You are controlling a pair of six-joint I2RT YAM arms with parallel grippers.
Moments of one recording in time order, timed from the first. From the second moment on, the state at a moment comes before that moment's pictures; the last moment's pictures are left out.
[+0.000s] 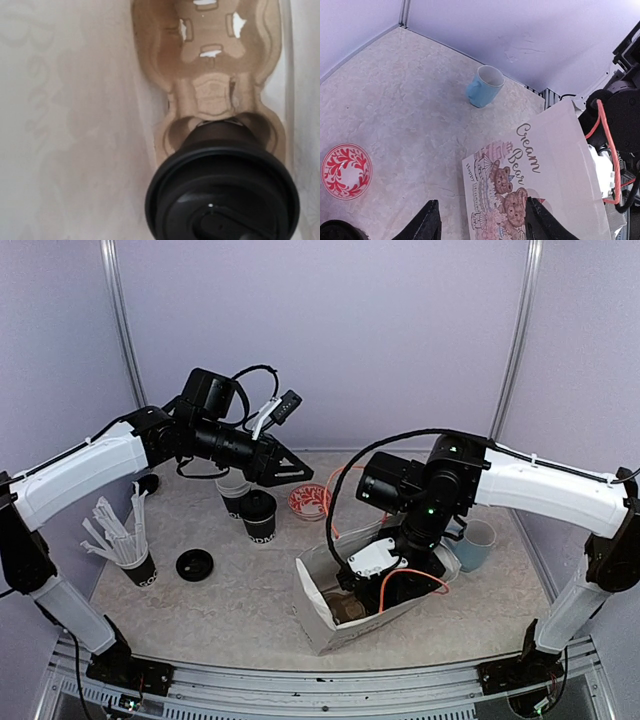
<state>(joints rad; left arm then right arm) -0.72 1.56 1.52 -0.54 0.63 -0.02 1.09 1.63 1.57 -1.35 -0.11 -0.81</state>
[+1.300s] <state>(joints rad) -0.79 1.69 1.60 -0.38 0.75 -0.13 1.10 1.64 1.76 -1.35 -0.07 -0.82</state>
